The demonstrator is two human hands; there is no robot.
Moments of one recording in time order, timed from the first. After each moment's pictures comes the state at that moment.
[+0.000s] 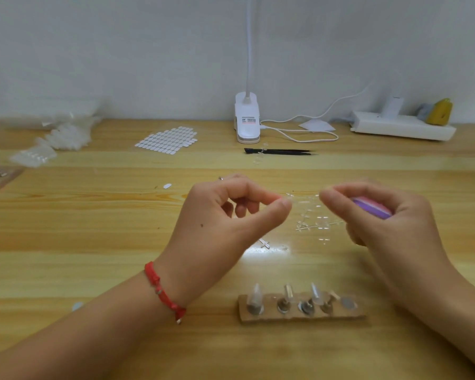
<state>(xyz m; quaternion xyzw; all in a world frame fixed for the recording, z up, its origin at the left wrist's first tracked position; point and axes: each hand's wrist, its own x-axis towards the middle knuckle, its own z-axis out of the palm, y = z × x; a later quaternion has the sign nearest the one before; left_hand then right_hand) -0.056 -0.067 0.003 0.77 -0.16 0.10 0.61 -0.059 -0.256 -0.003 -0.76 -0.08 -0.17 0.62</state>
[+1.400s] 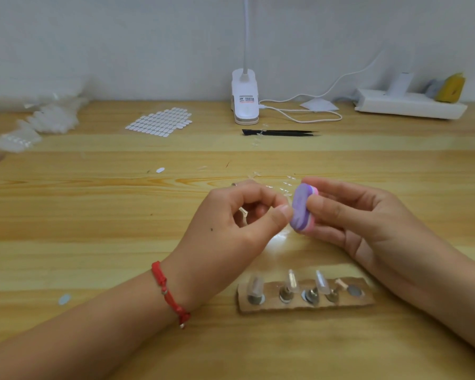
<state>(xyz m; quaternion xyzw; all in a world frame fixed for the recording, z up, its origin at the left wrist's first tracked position) -0.058 -0.073 -0.015 0.77 -0.17 0.01 0.61 -0.054 -0.251 -0.013 -0.60 -0.05 0.11 0.79</state>
